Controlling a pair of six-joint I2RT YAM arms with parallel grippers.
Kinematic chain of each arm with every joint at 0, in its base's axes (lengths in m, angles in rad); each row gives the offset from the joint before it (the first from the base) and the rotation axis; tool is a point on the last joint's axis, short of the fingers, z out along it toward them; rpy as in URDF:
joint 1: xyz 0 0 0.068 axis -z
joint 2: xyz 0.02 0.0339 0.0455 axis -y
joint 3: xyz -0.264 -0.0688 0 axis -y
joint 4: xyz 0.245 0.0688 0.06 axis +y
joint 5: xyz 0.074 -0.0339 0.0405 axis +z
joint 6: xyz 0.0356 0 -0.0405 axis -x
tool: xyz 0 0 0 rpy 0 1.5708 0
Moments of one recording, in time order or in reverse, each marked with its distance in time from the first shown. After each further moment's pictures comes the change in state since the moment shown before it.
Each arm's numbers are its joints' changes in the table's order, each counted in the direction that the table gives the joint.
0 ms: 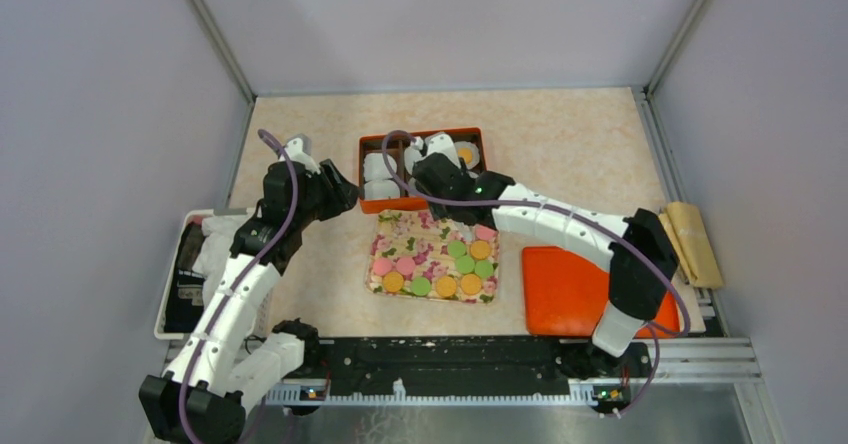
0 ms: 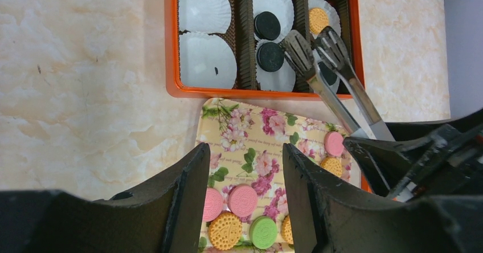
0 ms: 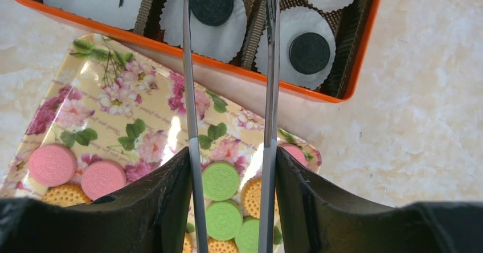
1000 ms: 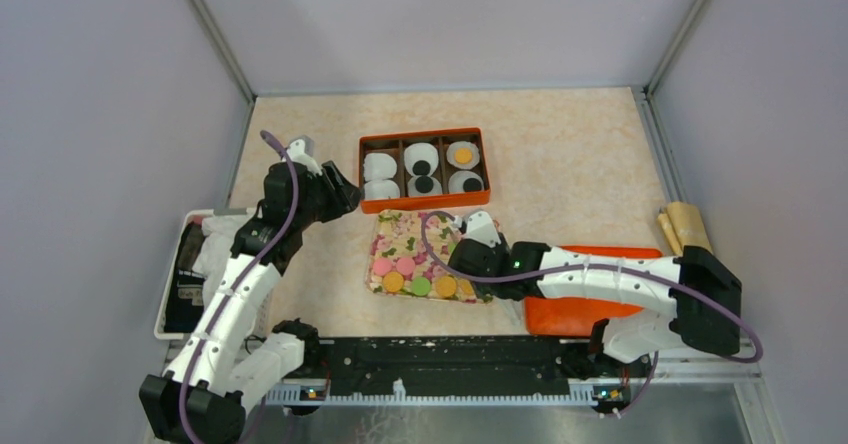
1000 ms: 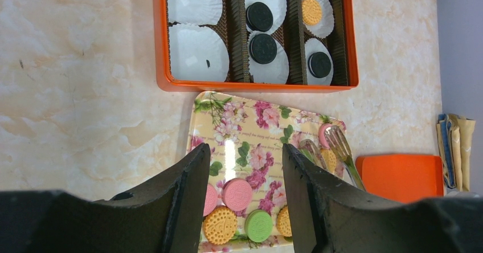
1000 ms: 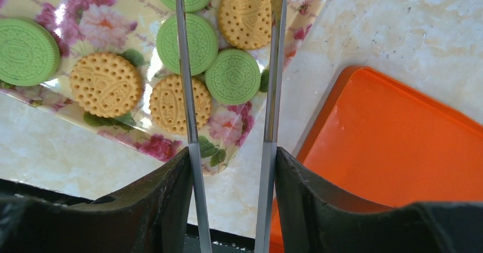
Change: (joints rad) left arm 0.000 0.000 -0.007 0.002 -0.039 0.008; right arm -0.230 0.376 -0.544 0.132 -0.030 -0.282
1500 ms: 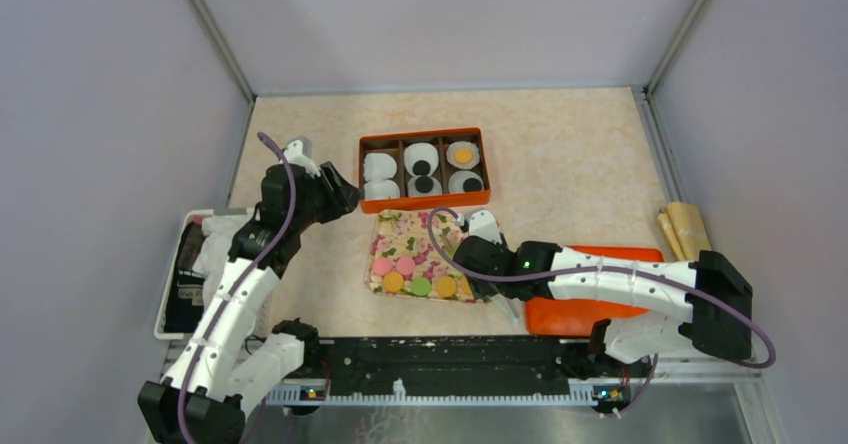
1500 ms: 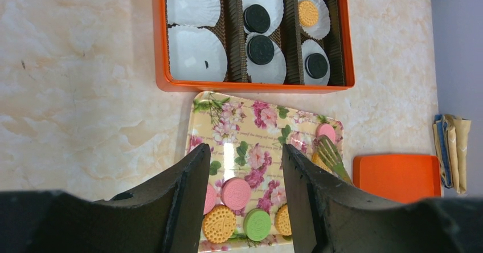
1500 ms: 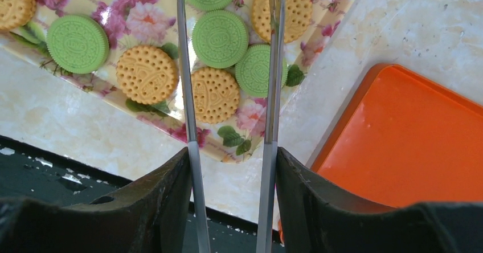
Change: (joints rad) left arm 0.000 0.022 0.000 0.009 0.000 0.001; right arm 0.000 0.063 0.000 -0.017 0.077 -0.018
